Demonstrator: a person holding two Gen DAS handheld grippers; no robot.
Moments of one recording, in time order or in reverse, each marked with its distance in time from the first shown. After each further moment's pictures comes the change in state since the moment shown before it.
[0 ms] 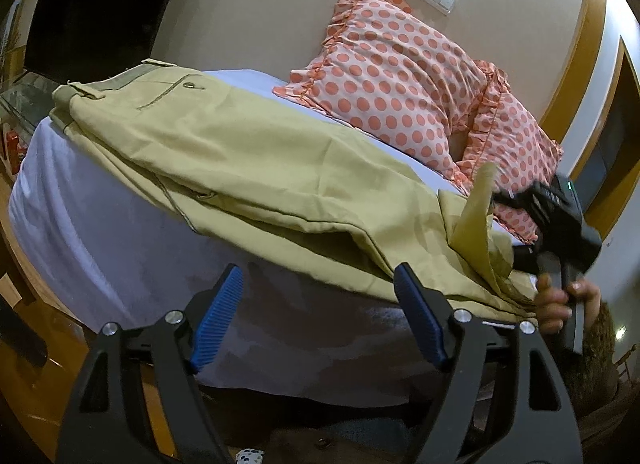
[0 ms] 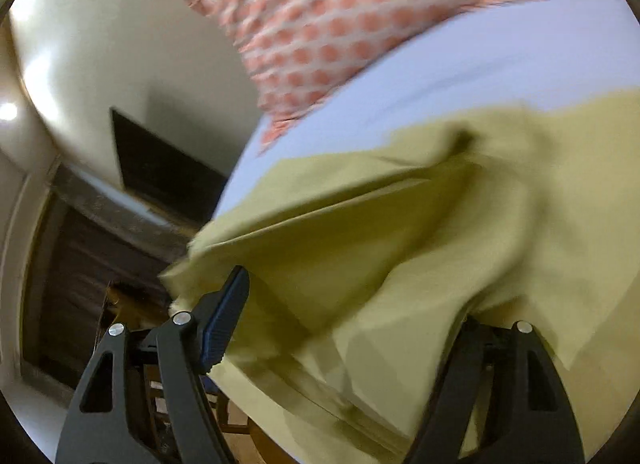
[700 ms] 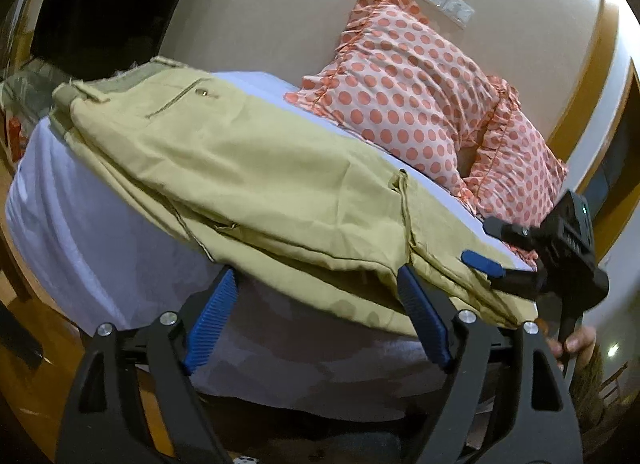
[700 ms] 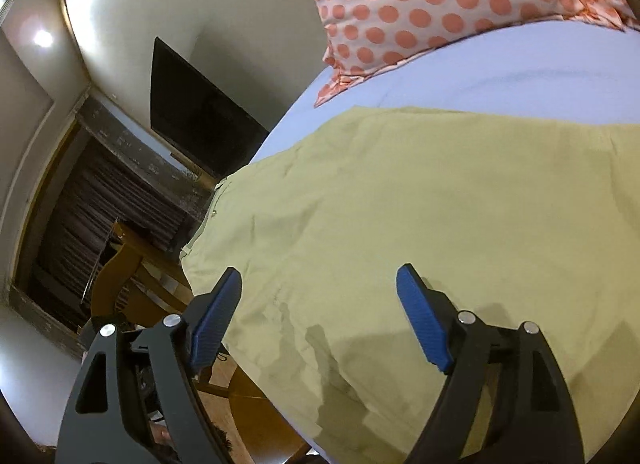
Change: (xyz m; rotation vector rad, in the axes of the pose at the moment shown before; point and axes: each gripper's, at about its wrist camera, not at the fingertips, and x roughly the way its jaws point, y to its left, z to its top) left arm 0.009 0.016 0.018 -0.061 0.002 -0.004; right arm 0.024 0.031 -0.030 -0.144 0.084 0.031
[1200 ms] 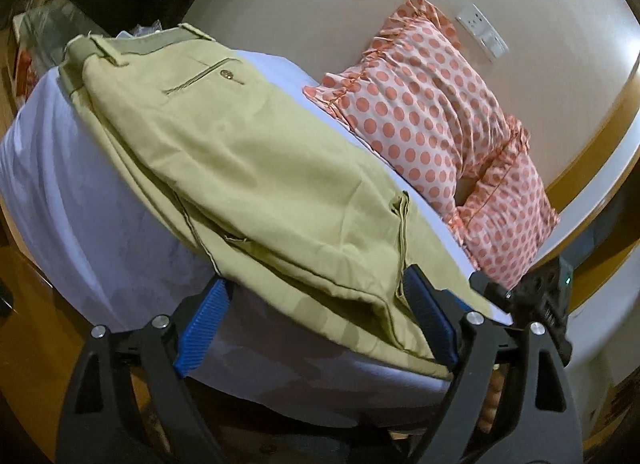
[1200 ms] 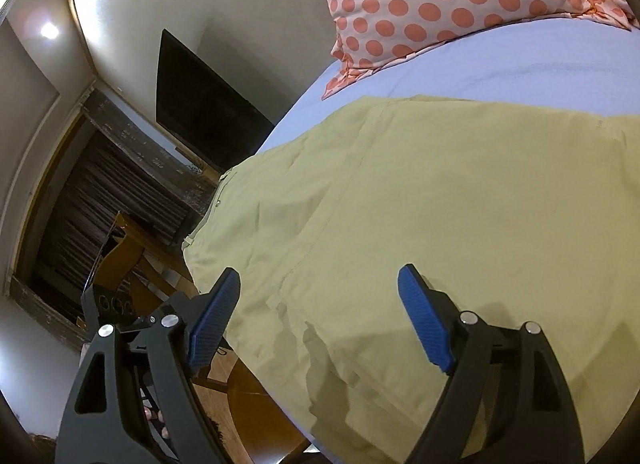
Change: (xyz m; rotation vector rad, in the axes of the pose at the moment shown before) left arm 0.001 0.018 0.017 -0.206 0.028 -0.067; right arm 0.007 0.004 -0.009 -0.026 0.001 0.014
